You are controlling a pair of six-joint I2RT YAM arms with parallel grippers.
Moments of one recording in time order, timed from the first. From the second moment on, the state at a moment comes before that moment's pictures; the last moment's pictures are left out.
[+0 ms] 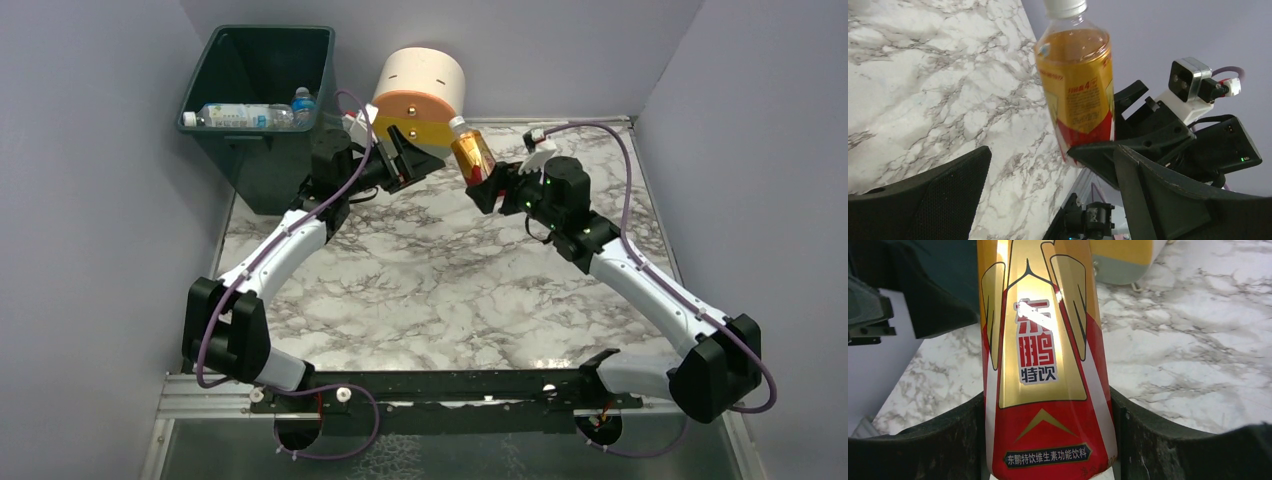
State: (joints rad) left arm -0.35 1.45 1.12 0.17 0.62 -0.94; right arm 0.49 1.23 0.99 -0.01 -0.11 0.35
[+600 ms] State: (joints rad) left arm -0.42 1.48 1.13 0.25 0.54 -0.97; right arm 0.68 1.27 1.00 0.00 -0.10 0.40
